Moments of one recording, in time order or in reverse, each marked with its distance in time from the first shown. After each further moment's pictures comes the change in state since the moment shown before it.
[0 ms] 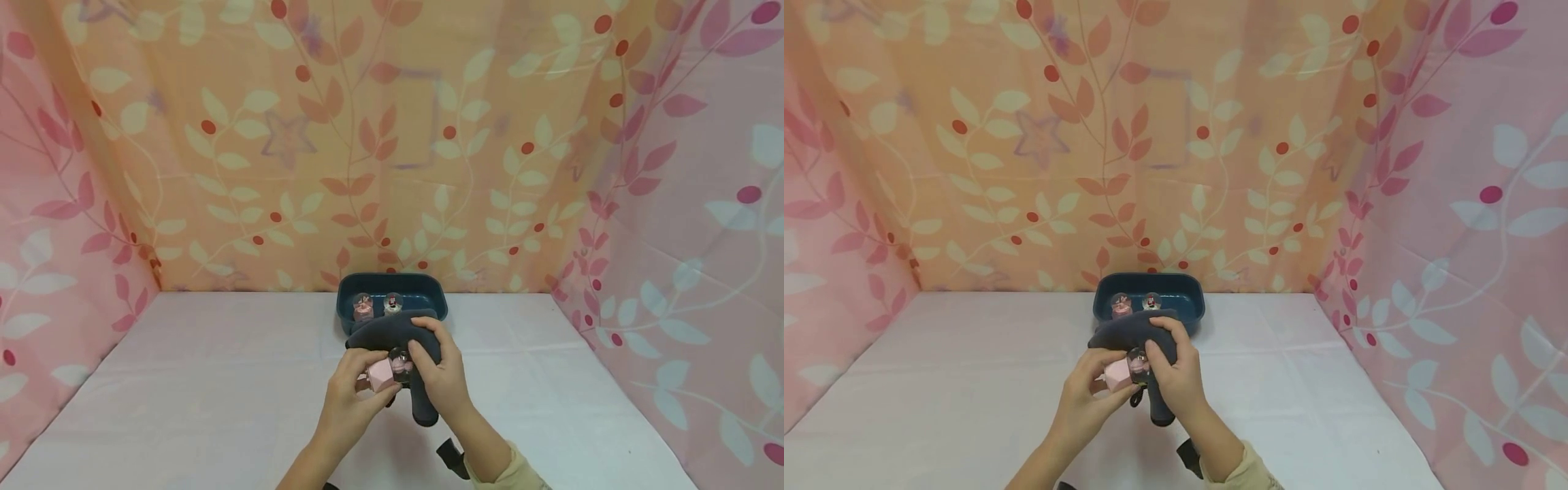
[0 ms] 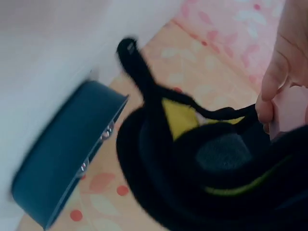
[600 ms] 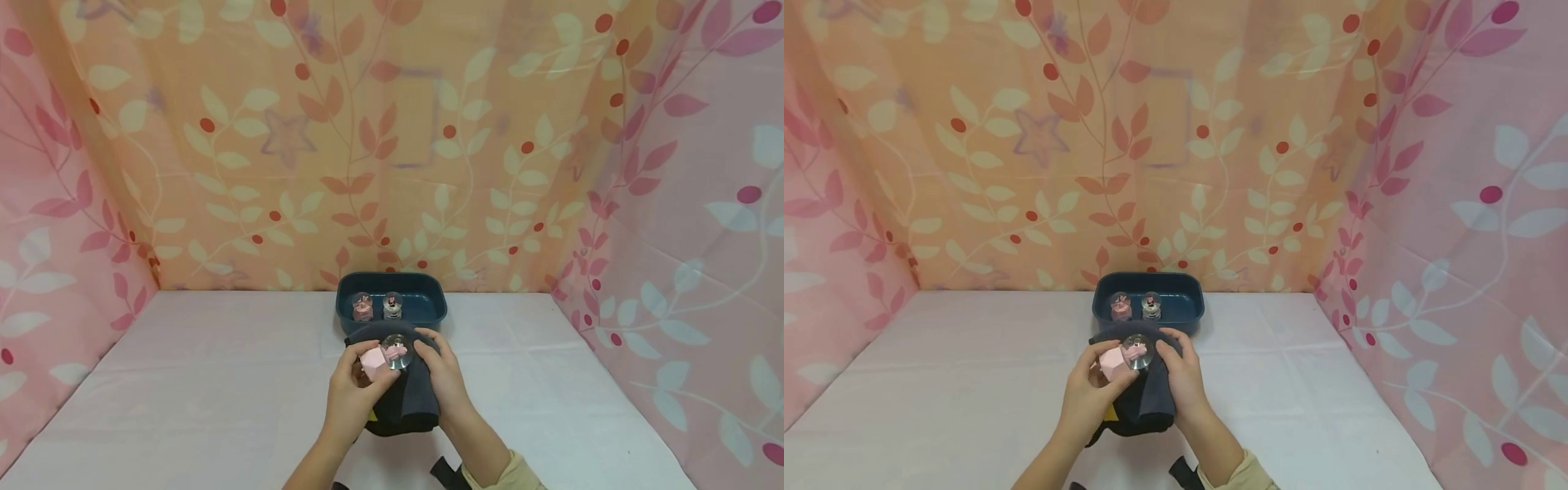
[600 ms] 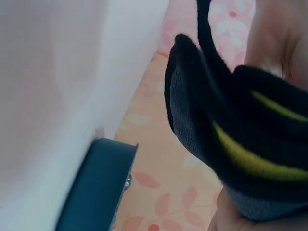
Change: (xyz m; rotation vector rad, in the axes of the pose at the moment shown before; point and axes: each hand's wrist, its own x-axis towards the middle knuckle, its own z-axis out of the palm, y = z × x) left_hand 0.006 -0.003 0.008 -0.170 0.059 -0.427; right_hand -0.003 0.013 -0.003 0.392 0.014 0.563
